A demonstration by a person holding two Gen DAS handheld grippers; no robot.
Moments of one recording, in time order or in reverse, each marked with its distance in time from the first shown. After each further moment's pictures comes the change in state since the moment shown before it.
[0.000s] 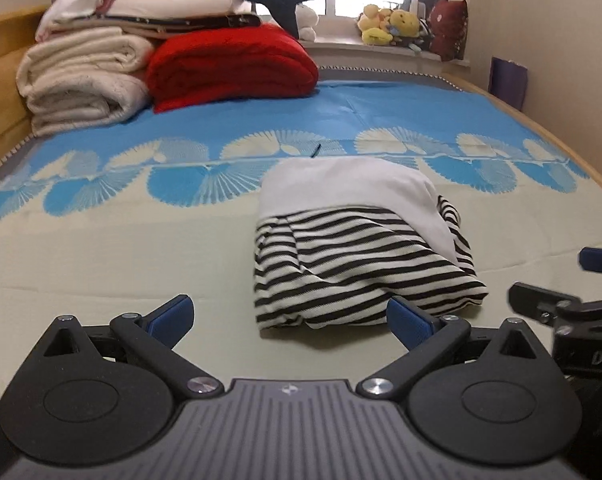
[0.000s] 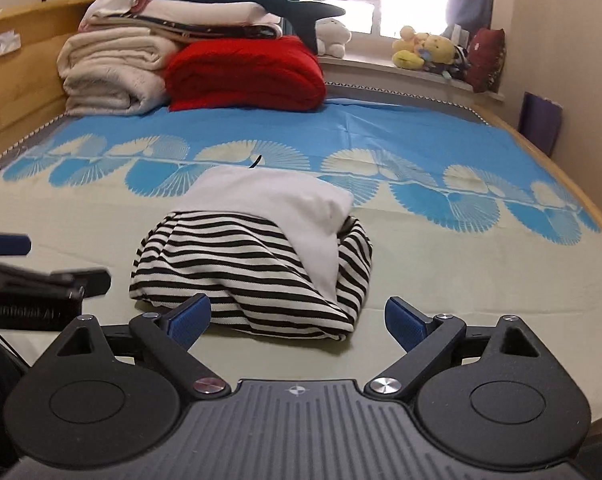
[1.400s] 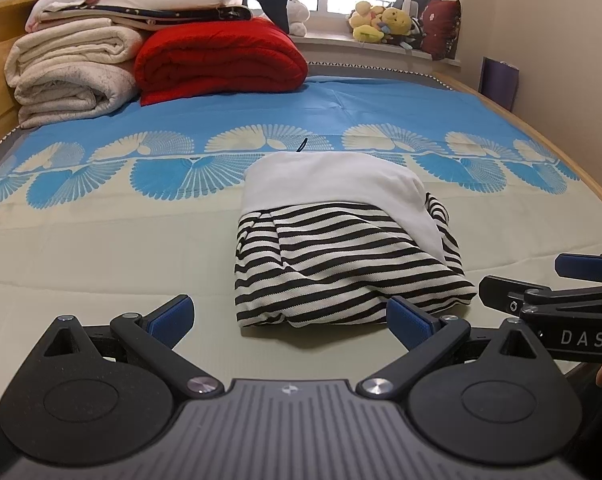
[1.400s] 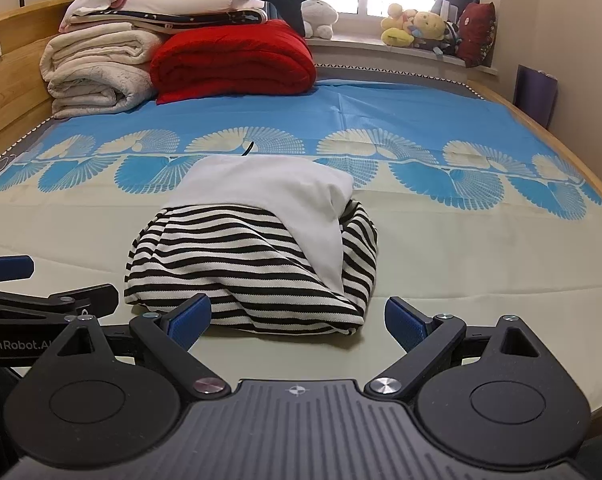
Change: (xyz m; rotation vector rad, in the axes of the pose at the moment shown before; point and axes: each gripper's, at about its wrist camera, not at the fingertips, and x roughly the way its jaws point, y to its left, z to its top) left arm 0.008 0.001 0.000 -0.001 0.003 -0.042; right arm 0.019 -0.001 0.005 0.074 0.043 -0.008
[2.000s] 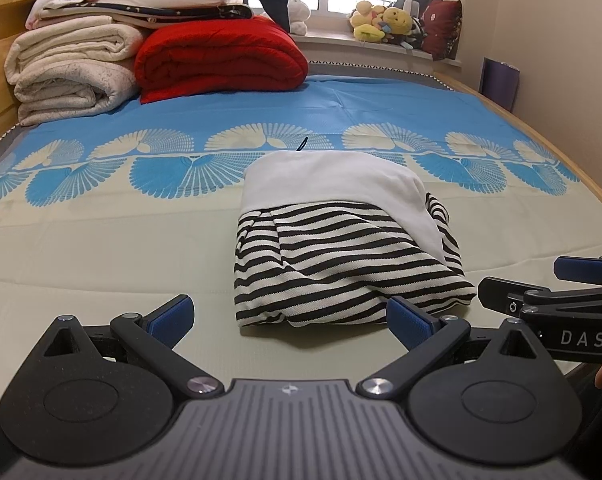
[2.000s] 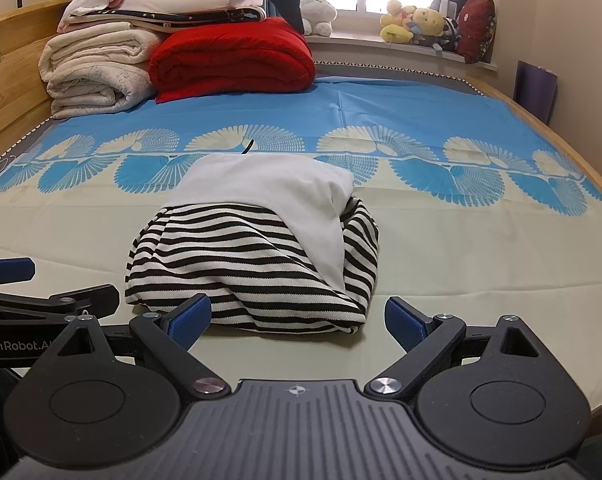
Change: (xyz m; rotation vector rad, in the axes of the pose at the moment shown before) left arm 0.001 0.000 0.000 -0.001 0.001 -0.002; right arm 0.001 -0.001 0.001 0.003 0.005 0.002
